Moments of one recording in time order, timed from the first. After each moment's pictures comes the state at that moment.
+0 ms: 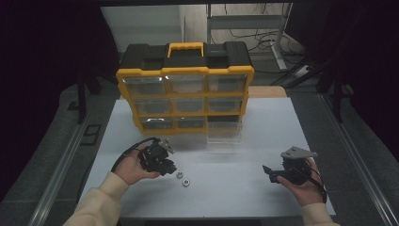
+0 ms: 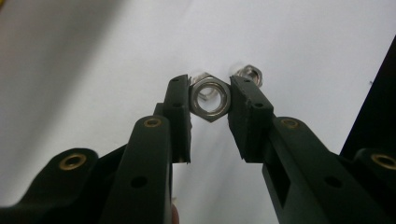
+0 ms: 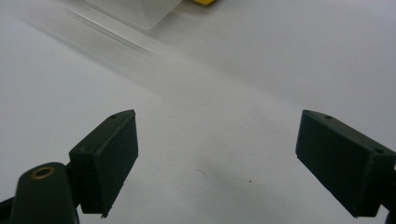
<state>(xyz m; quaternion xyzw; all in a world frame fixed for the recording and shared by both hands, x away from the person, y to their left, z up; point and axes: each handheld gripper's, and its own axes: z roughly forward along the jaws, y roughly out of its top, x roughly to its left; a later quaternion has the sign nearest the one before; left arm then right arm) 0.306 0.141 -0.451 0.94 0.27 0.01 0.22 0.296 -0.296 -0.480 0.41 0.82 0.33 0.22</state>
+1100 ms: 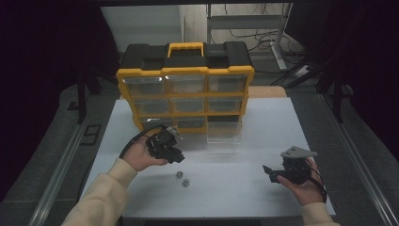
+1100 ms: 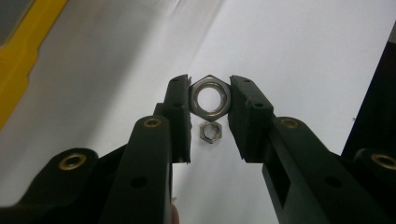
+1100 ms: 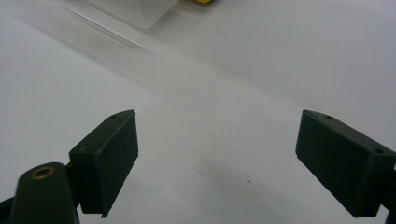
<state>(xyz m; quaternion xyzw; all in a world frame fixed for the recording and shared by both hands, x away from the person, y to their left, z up) 0.331 0.123 -0.425 0.94 0.26 0.00 0.23 0.298 -0.297 -0.482 0.41 0.82 0.33 0.22</state>
